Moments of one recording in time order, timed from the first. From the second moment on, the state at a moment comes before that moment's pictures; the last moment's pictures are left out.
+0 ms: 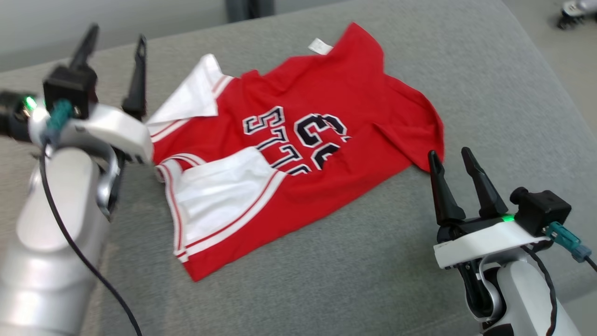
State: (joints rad) left arm -0.81 0.30 -0.32 0.64 -0.22 0.03 -0.25; right arm -0.32 -0.05 0.18 0.30 0.41 0.13 -0.26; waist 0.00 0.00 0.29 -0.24
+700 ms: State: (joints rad) left arm -0.23 0.11 -0.23 0.23 -0.30 0.06 -0.26; right arm -0.26 -0.06 0.18 0.29 0.36 0.13 -0.26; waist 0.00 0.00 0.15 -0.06
